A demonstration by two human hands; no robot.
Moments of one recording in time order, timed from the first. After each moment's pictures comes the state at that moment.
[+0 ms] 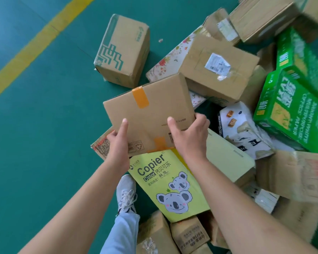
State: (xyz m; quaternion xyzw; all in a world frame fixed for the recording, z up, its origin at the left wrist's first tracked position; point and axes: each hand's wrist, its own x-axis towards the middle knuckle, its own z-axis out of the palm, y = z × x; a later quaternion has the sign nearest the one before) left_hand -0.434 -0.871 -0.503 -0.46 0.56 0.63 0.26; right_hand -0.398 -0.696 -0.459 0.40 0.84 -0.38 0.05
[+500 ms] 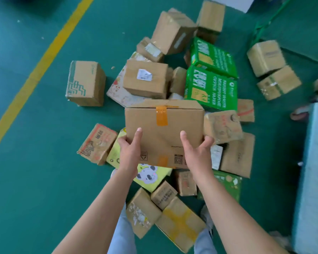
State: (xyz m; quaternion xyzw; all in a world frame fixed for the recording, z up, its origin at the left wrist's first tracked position) left_hand -0.216 -0.711 -0.218 -0.25 0.72 0.55 0.33; right_hand -0.109 -0.560 -0.189 0.56 0.67 -0.49 -0.01
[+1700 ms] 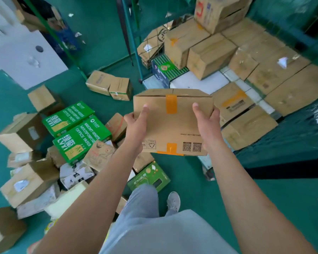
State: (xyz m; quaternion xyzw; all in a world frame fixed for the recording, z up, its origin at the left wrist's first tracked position) left_hand 0.342 -0.202 0.073 0.21 0.73 0.39 0.52; right_hand 0.546 -0.183 0.067 0.70 0.31 -0.51 -0.39
